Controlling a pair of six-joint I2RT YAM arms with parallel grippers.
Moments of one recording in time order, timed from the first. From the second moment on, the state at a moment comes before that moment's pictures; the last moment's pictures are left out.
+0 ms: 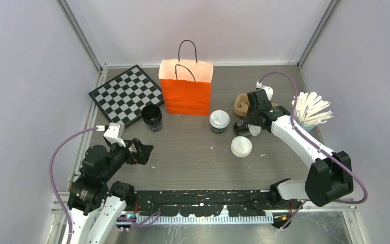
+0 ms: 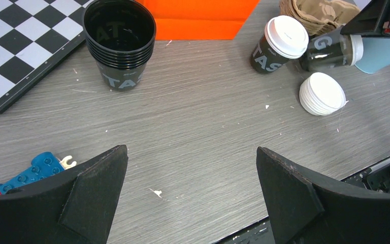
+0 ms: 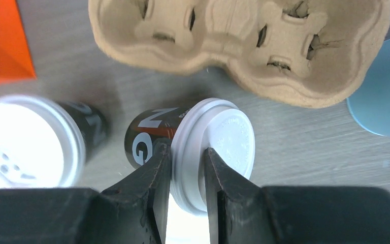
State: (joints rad) left arm -0.30 0.27 0.72 -0.76 0.13 -0.26; right arm 0.35 1.32 0.98 -0.53 0.31 0.54
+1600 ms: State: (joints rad) left arm -0.30 0.27 0.72 -0.76 0.13 -0.26; right arm 0.57 1.72 1.19 -1.08 0.86 0.54
